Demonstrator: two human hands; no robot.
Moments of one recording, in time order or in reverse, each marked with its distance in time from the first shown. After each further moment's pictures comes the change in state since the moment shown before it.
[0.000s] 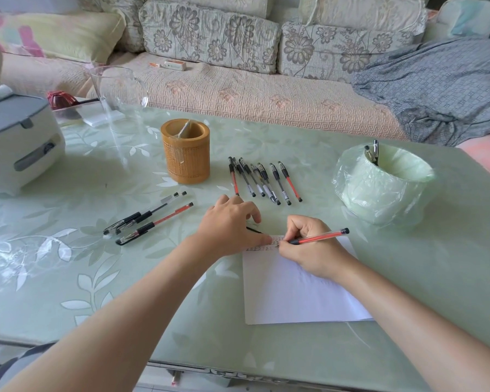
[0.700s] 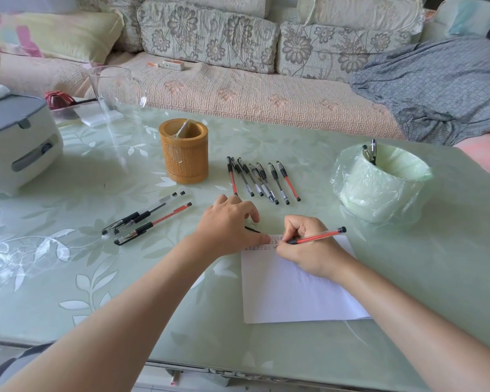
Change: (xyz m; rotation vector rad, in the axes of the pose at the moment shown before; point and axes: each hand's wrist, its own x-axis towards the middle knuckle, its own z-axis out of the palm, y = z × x) left_hand 0.001 -0.001 0.000 0.010 -0.011 -0.009; right_hand 0.000 -0.001 0.001 -0.021 -0.010 -0.006
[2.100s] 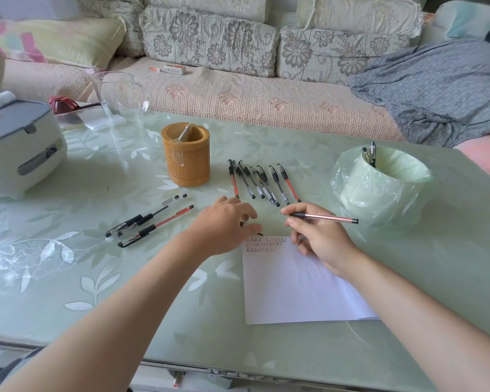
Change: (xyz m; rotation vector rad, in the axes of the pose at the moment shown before) left_hand -0.004 -0.003 -0.021 0.005 -0.071 0.067; right_hand 0.006 -0.003 -0.011 0.434 0.107 0.134
